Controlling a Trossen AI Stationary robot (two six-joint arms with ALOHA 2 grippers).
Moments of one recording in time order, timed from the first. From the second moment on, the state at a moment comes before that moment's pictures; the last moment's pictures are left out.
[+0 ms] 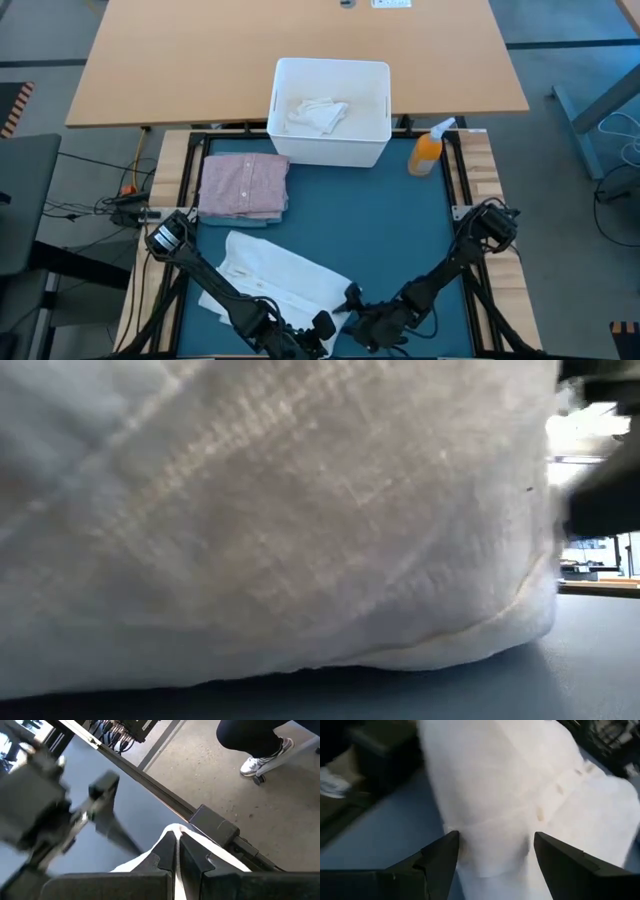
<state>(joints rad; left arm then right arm) -0.71 2.09 1.69 -0.32 -0.27 0.36 0.76 1.95 1.07 0.25 0.53 -0.16</state>
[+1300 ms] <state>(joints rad) -0.72 2.07 1.69 -0.24 -0.25 0.38 0.78 2.07 1.13 0.21 0.69 -0.31</state>
